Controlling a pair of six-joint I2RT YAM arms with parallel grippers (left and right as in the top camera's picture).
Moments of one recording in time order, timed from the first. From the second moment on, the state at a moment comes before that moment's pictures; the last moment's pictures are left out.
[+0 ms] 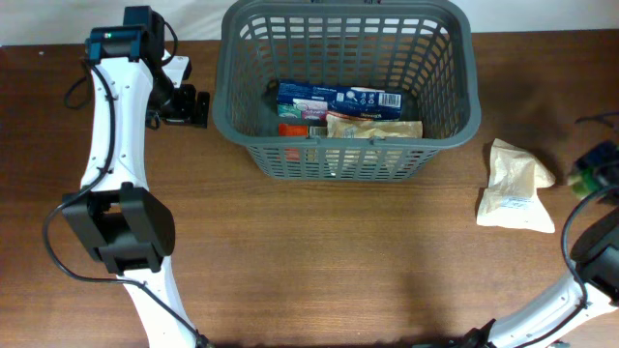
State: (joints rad) left arm 0.05 2.18 2.23 -1.50 0.00 0.13; right arm -0.69 2.10 1.86 -1.28 -0.02 0.29
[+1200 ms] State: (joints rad) left arm 0.05 2.18 2.23 -1.50 0.00 0.13; right arm 0.32 2.26 2.46 -1.41 0.02 0.07
